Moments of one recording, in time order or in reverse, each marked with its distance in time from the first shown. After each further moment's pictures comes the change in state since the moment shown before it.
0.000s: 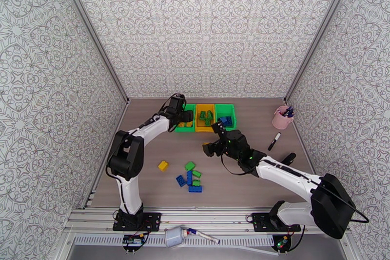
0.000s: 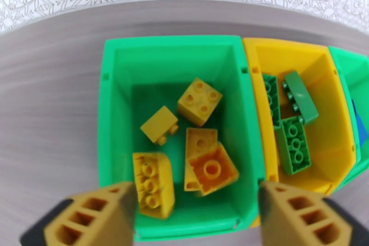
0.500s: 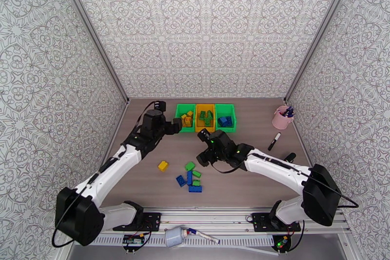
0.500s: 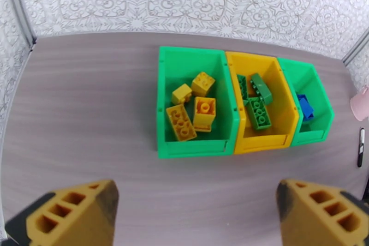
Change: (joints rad) left arm 0.008 -0.684 -0.448 -0.021 -0.036 -0.045; right arm 0.166 0.146 0.241 -0.456 0.052 -0.060
